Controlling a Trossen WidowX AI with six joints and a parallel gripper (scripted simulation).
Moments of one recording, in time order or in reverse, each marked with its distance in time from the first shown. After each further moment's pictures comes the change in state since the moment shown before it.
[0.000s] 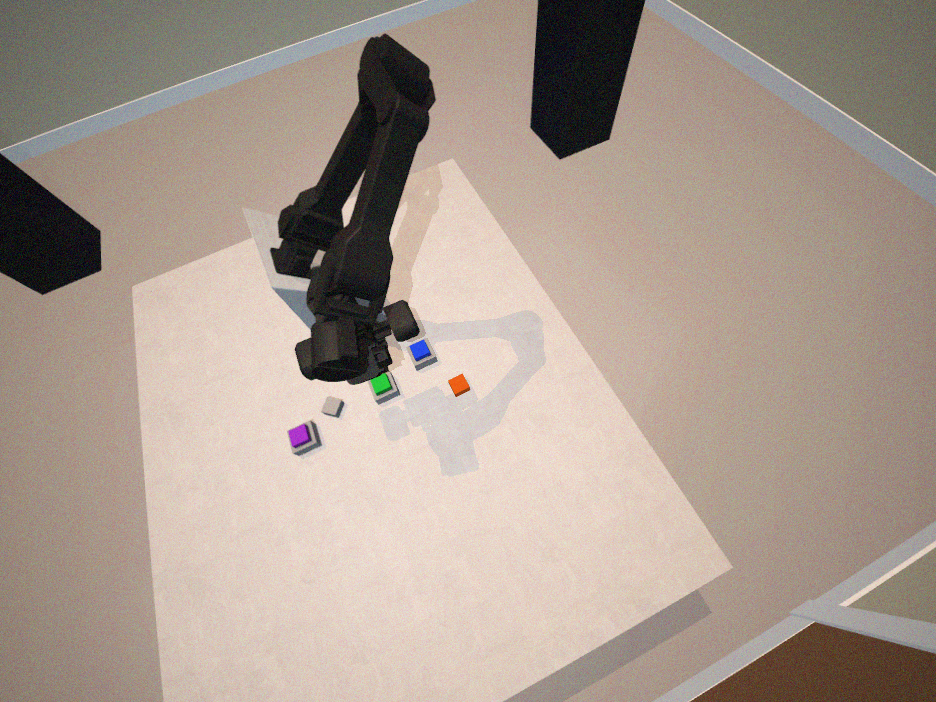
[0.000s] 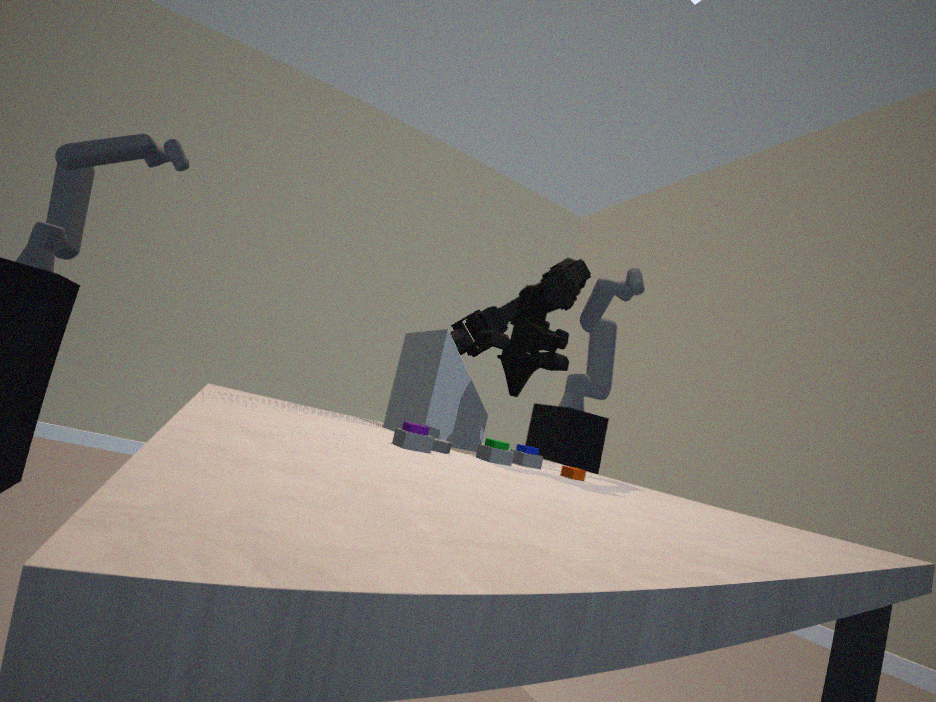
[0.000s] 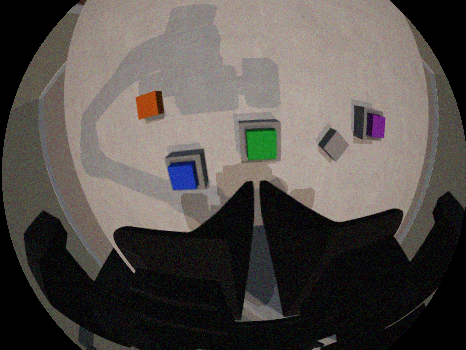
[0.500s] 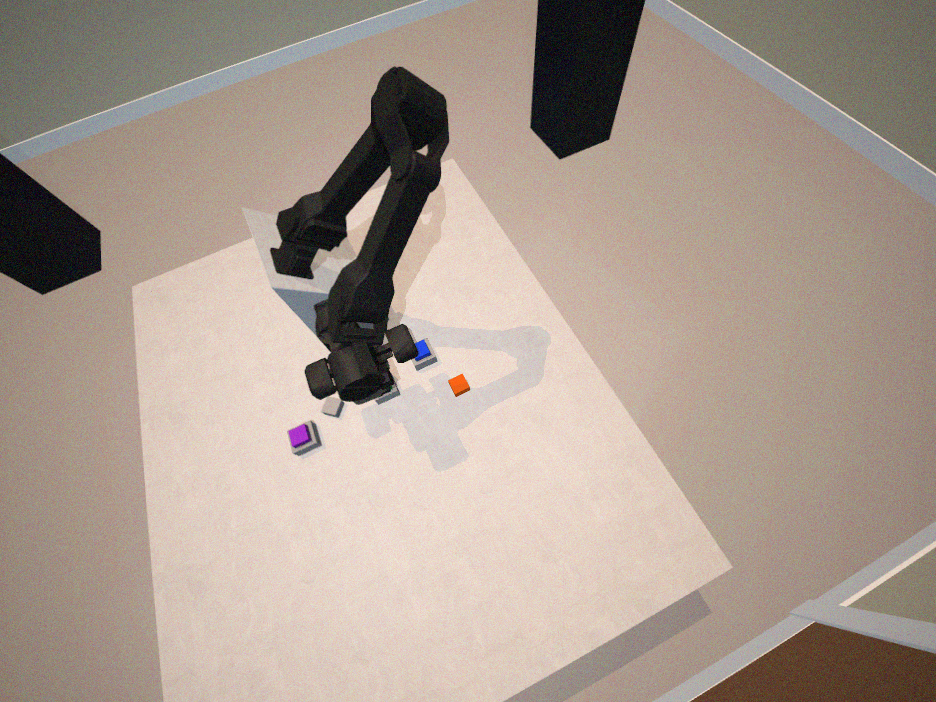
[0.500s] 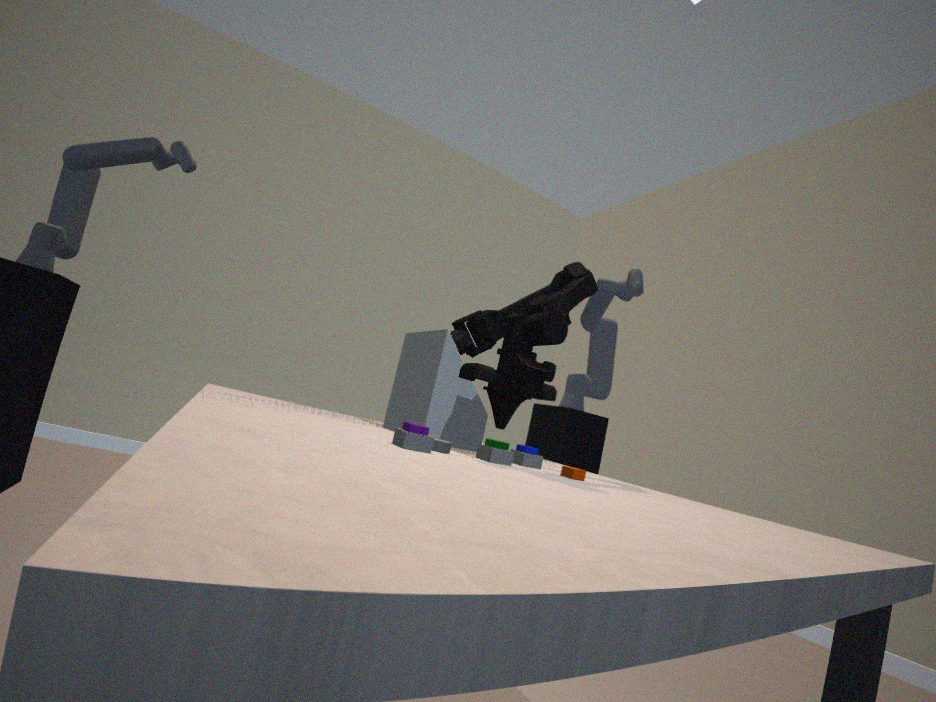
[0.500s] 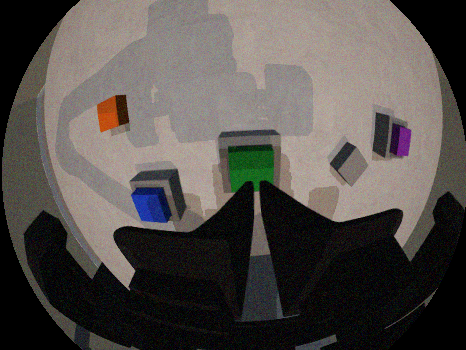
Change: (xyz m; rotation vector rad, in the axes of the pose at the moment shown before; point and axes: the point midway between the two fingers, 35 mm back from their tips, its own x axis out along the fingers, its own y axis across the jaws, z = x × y) arm 0.065 -0.015 0.000 -0.007 0.002 0.009
